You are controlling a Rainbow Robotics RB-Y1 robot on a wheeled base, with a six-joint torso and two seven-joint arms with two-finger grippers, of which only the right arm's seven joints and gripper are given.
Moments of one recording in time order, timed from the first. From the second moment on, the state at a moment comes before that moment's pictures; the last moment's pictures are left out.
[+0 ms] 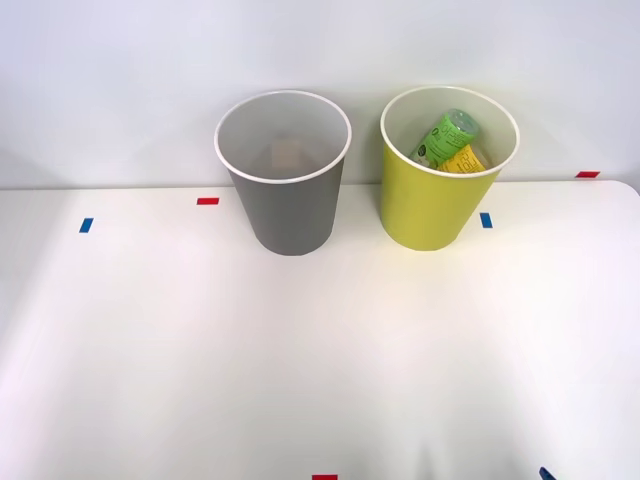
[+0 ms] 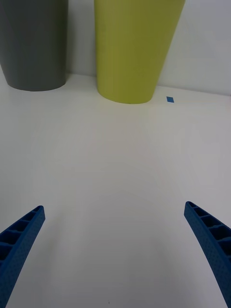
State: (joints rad) arm 1.13 -0.23 0.37 -1.97 0.01 -0.59 1.74
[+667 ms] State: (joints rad) arm 1.13 -0.23 0.37 -1.97 0.01 -0.59 1.74
